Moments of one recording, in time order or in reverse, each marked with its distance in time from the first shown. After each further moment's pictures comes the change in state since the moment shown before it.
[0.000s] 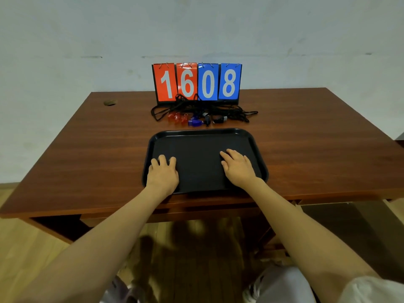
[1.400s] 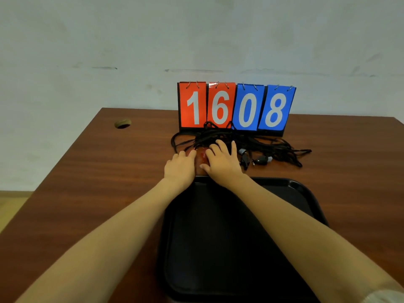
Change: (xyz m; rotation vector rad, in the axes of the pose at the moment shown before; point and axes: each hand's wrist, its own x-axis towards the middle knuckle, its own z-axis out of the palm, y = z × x) left_hand 0.204 -0.048 -0.027 -0.166 0.055 -0.005; right_hand 0.215 -0.114 -0.004 -0.303 0.135 -0.285
